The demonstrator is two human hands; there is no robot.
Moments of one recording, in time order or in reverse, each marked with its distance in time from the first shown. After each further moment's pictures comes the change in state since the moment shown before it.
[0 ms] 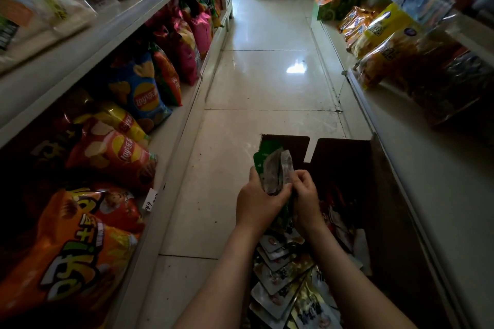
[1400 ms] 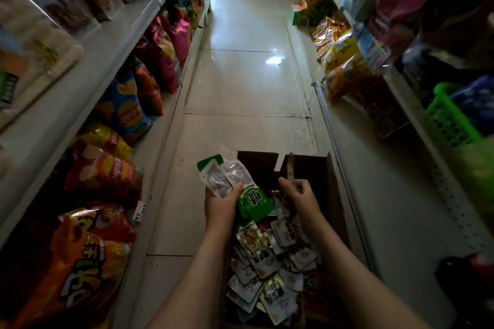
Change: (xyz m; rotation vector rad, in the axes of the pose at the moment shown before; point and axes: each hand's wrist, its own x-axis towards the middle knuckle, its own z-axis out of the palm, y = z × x) left_hand 0.007 0.031 -0.031 -0.560 0.097 -0.533; right_hand -0.023 -0.088 -0.034 -0.319 0.099 0.227
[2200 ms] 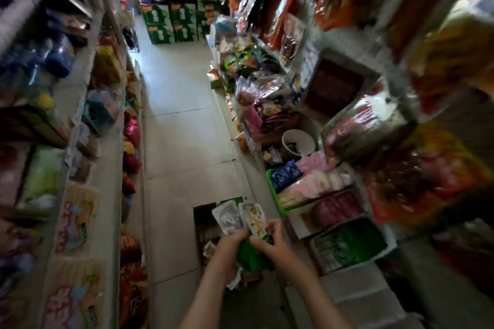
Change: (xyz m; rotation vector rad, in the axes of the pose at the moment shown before) left_hand -0.339 0.391 0.021 0.085 -0.633 -0.566; right_hand -0.380 -0.395 -0.092 -0.029 -0.081 0.112
